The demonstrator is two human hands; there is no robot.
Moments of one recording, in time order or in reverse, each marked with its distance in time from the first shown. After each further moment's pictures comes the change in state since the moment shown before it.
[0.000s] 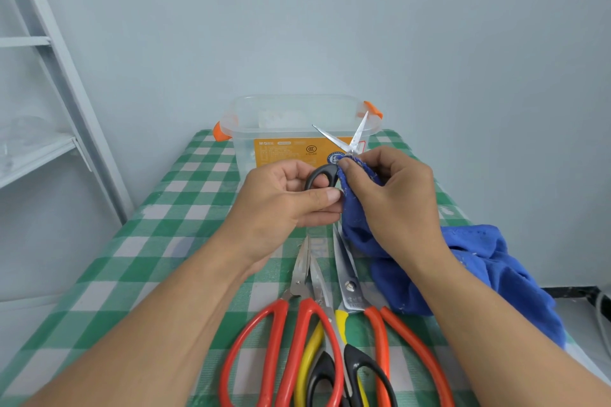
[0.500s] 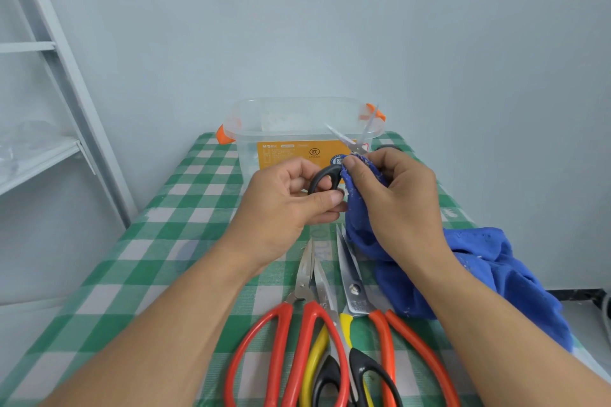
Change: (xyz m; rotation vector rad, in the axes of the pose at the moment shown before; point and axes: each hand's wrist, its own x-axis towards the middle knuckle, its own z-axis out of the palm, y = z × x) left_hand 0.003 -0.002 0.001 0.097 0.020 0.087; right_hand -0.001 -0.003 0.002 0.079 -0.007 0.031
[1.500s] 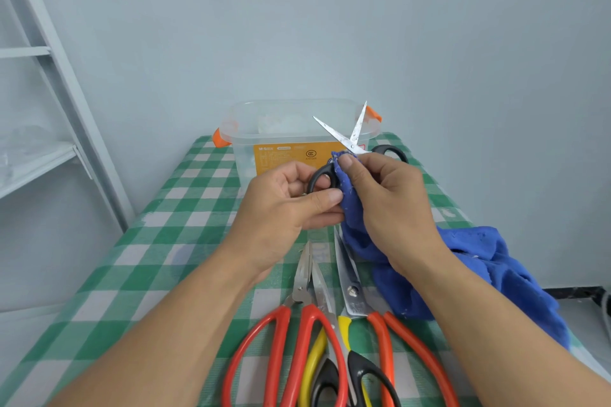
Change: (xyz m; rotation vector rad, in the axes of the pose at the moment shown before) left_hand 0.000 -0.002 0.003 -0.134 -0.019 -0.013; right_hand -0.001 -0.009 0.003 0.132 -0.120 0.092
